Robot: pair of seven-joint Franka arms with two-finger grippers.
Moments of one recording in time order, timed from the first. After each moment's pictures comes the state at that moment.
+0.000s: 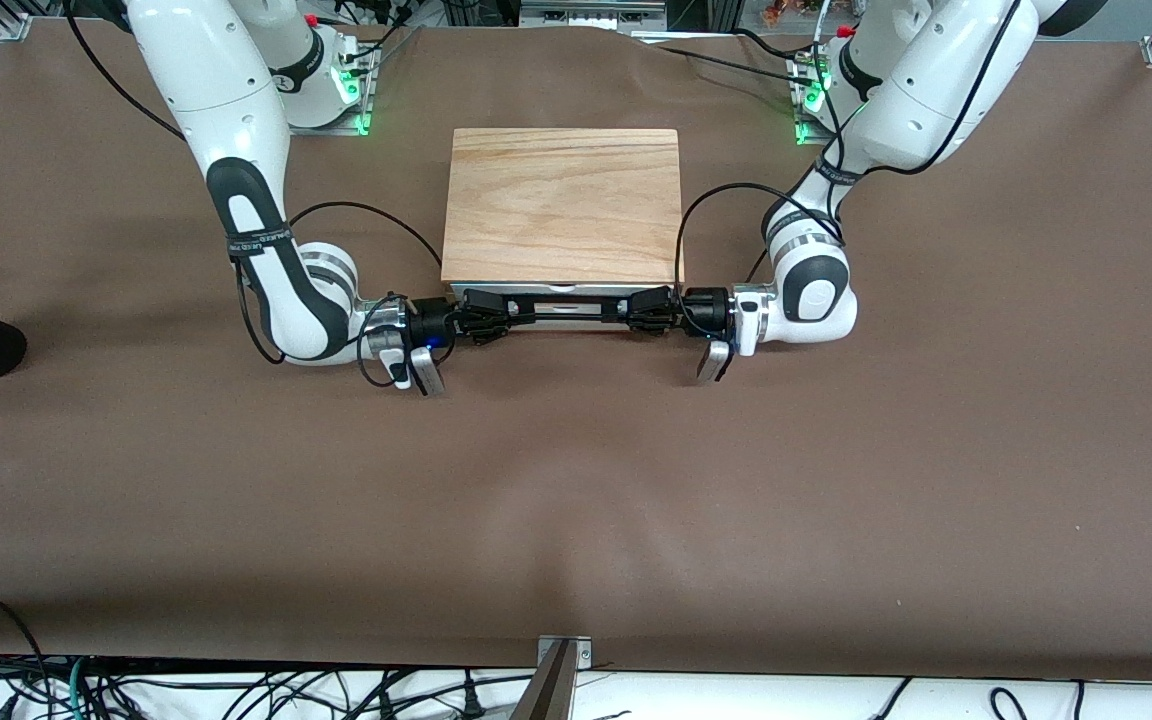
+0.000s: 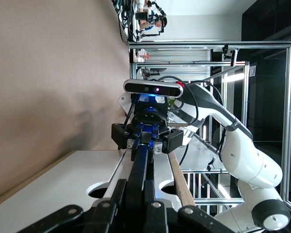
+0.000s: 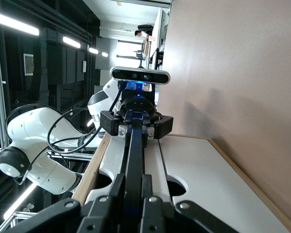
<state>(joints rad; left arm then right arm) -0.18 0.67 -0.23 -2.01 -1.85 1.87 1.18 0.39 0.69 -0.06 -1.90 1.73 1.69 -1.14</state>
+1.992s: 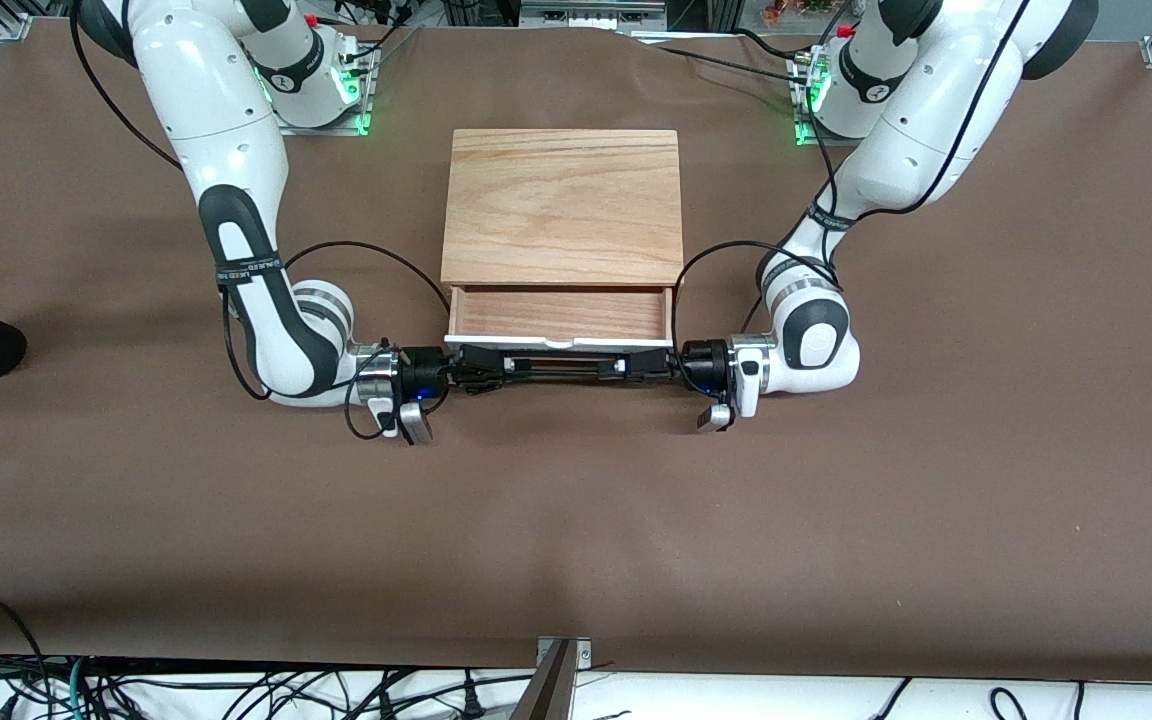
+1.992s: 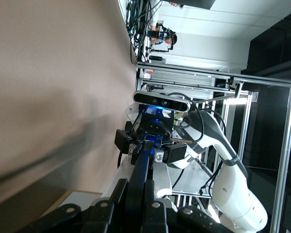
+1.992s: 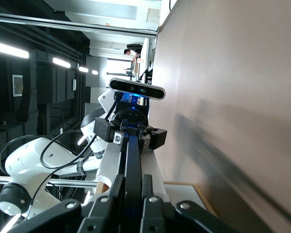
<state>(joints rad) -0.21 0.83 -0.17 -1.70 -1.82 1.91 0.89 0.36 0.83 -0.06 -1.63 1.73 1.77 -0.98</state>
